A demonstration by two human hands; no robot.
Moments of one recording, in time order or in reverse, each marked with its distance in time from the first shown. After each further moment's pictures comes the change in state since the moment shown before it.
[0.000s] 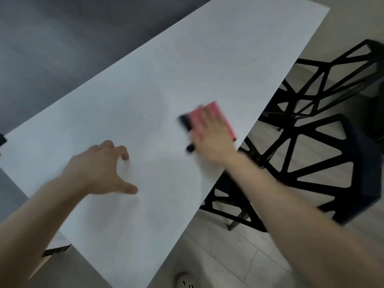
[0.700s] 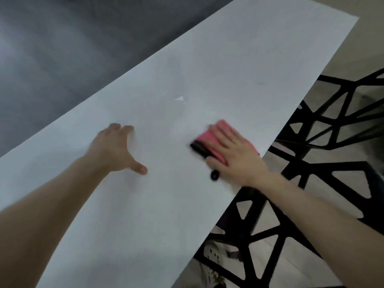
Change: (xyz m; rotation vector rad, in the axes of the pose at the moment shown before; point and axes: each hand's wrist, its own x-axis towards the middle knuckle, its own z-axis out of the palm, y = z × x) left_hand 0.144 0.064 -0.071 -0.153 0.049 -0.154; right_hand 0.042 0.131 -0.013 0.046 -0.069 -0.226
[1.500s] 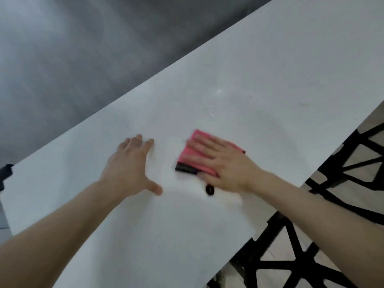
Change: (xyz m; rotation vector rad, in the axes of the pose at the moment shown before) left_hand 0.004 -0.001 0.000 0.003 -0.029 -0.033; right_hand 0.102 -0.010 0.003 0.059 -0.016 -0.560
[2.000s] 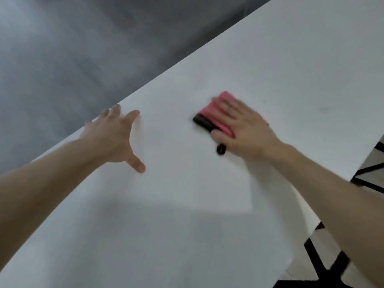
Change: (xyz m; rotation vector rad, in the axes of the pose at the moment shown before) left_hand 0.094 -0.038 -0.063 0.200 -0.017 0.005; right_hand 0.059 0.074 -0.020 -0.024 0.077 0.395
